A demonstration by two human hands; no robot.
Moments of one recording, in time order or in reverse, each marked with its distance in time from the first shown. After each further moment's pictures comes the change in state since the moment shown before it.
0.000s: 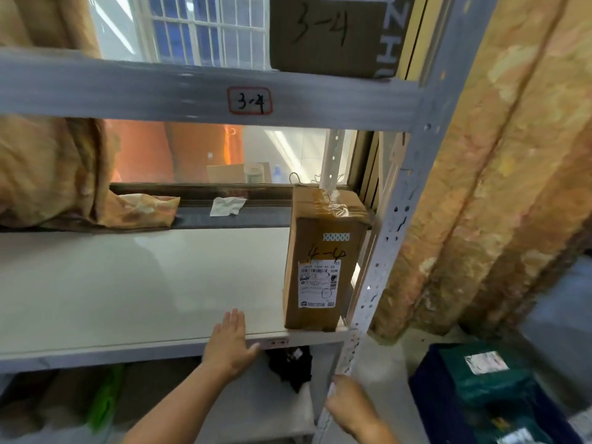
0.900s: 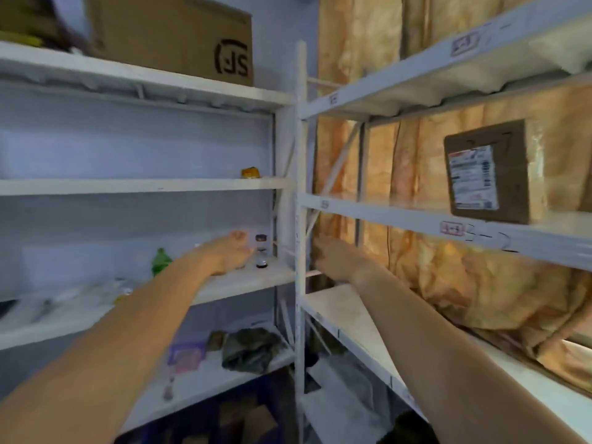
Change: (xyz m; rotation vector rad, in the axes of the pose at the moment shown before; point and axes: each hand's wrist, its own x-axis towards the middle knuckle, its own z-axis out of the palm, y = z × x) left_hand -0.544 -0.425 -0.380 0.083 0.641 -0.919; right_hand -0.388 -0.633 0.226 -0.576 -0.046 -1.619
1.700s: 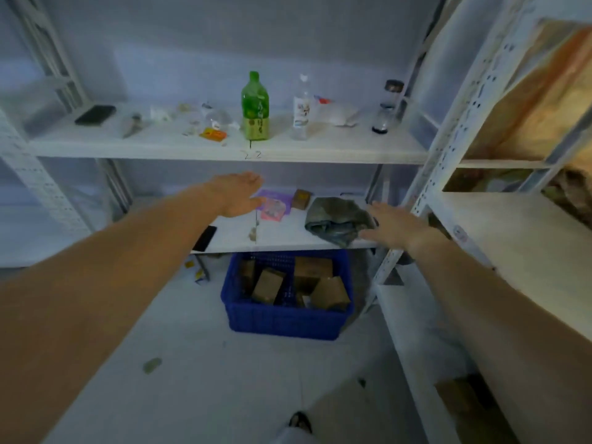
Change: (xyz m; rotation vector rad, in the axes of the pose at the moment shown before) left_hand 0.091 -0.302 0.191 0.218 -0.388 -0.325; right_hand 0.259 -0.031 0.320 -0.189 -0.476 -0.223
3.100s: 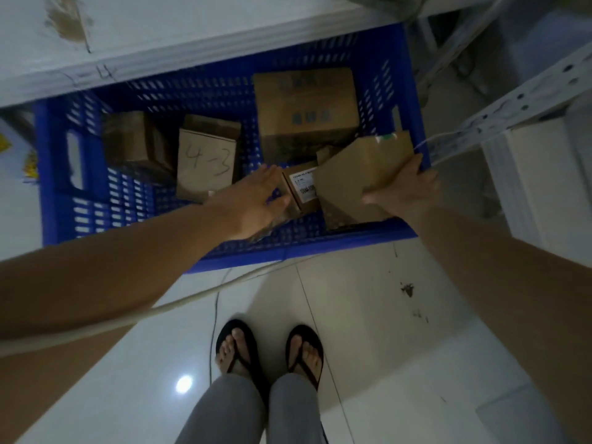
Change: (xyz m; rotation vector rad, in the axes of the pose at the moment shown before) left_hand 0.463 0.065 0.591 -0.477 -0.605 0.237; right_hand 0.425 0.121 0.611 0.373 -0.276 0.825
